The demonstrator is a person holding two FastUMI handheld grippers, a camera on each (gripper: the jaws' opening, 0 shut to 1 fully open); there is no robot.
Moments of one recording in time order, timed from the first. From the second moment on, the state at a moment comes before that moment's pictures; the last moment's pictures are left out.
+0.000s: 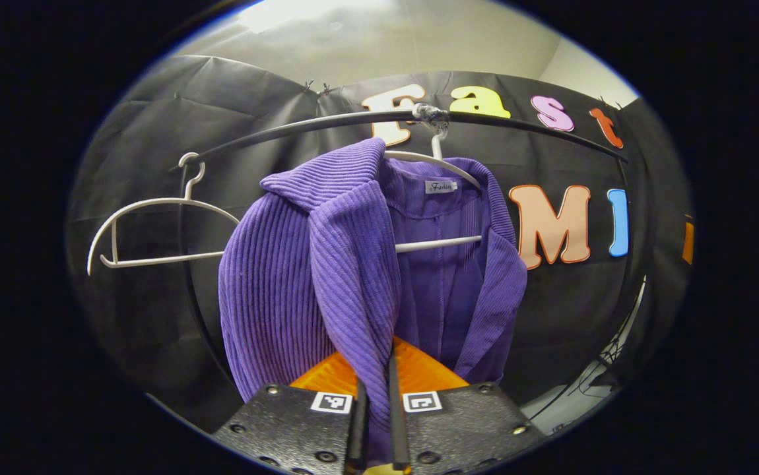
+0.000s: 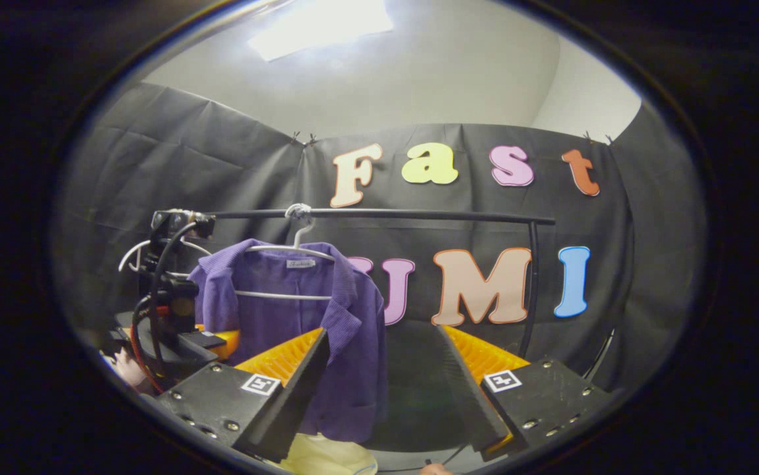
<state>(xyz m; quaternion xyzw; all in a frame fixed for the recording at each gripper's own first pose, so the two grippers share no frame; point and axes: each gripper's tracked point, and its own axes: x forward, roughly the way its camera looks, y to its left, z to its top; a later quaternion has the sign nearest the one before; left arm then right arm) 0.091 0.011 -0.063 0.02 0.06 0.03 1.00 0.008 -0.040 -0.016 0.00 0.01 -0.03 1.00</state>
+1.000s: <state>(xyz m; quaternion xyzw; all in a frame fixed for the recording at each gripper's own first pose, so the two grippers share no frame) 0.037 0.069 0.047 0.00 -0.02 0.10 1.00 0.100 0.032 -0.070 0.01 0.05 0.07 1.00</state>
